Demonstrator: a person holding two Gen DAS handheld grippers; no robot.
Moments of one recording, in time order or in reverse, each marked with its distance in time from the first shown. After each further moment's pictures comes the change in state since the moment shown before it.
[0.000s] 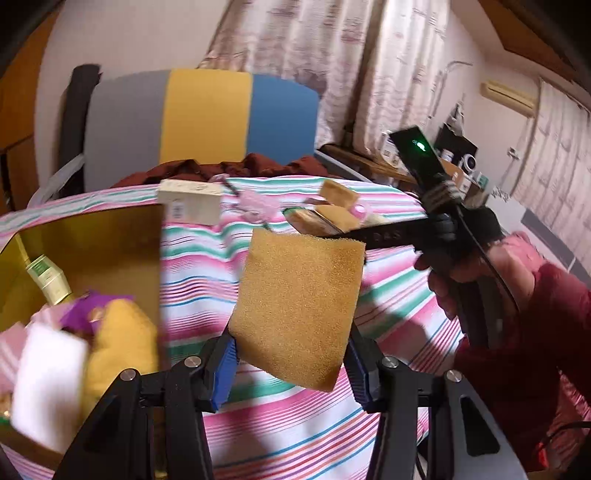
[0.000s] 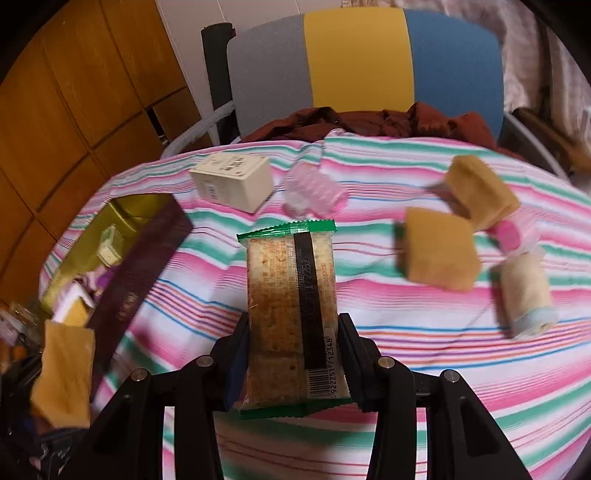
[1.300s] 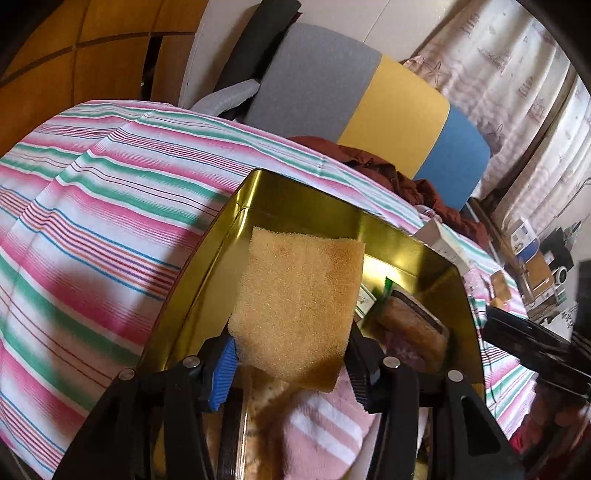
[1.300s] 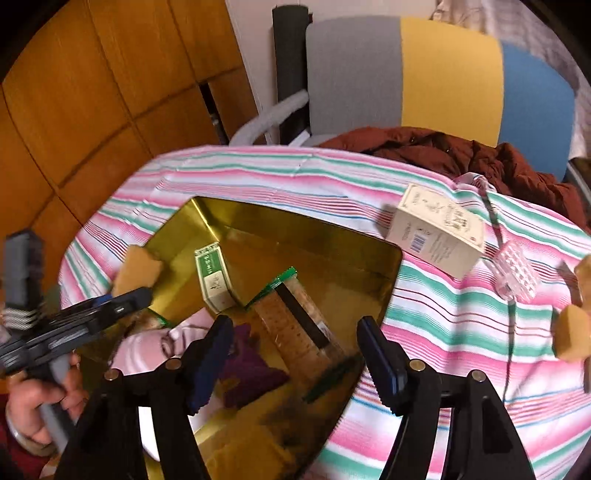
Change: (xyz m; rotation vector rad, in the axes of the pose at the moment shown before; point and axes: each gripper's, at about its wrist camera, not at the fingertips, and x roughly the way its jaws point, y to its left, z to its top) left arm -0.038 0.266 0.010 -0.495 0.098 0.281; right arm 0.054 0.200 0.053 -0.122 0.001 0.035
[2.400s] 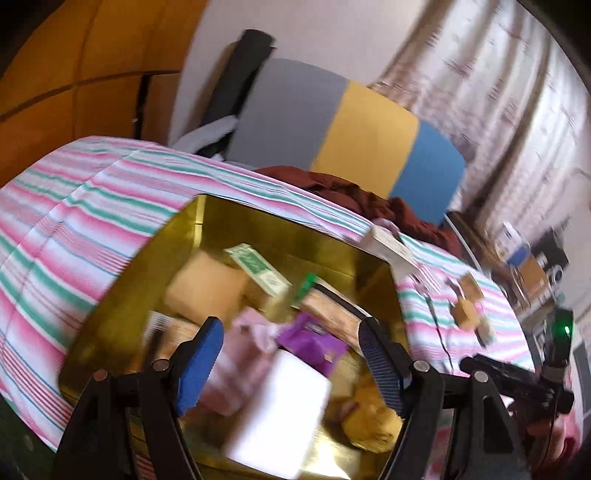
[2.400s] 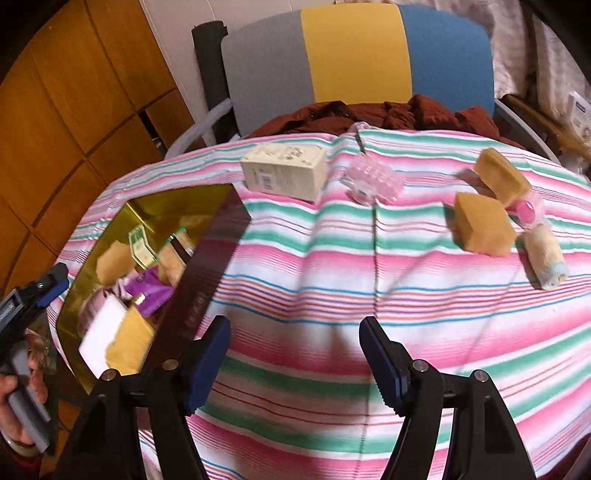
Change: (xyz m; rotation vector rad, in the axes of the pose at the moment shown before) left arm -0.059 -0.083 -0.045 0.057 -0.144 -0.022; right arm -0.063 -0.112 -0.081 0.194 0.019 -0.117
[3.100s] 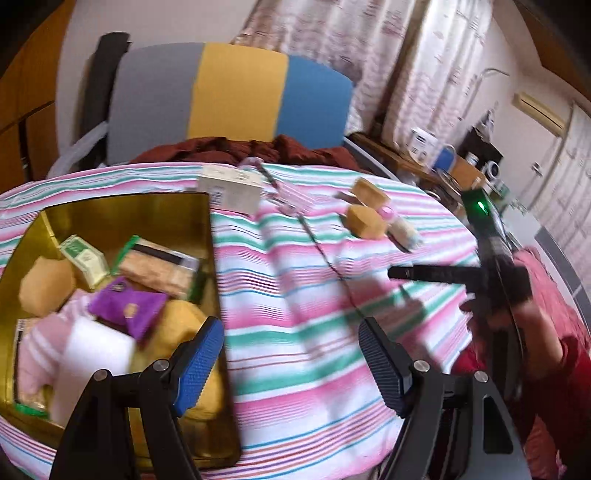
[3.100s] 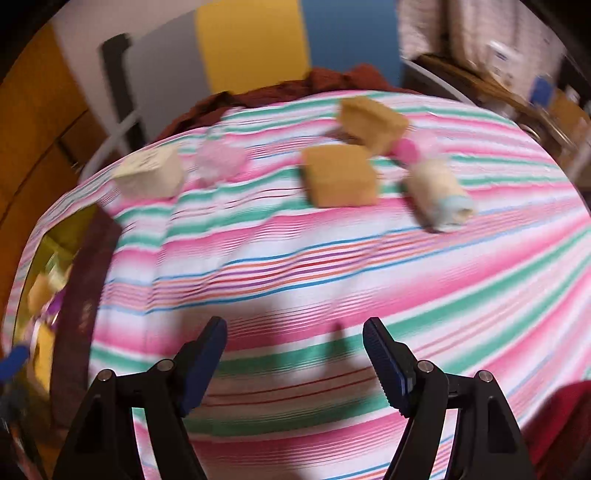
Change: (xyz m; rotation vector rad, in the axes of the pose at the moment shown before) left arm 0.013 -0.141 -0.059 0.349 0.151 -0.240; right arm -0.015 -0.115 -0.013 0.259 0.049 -0.249
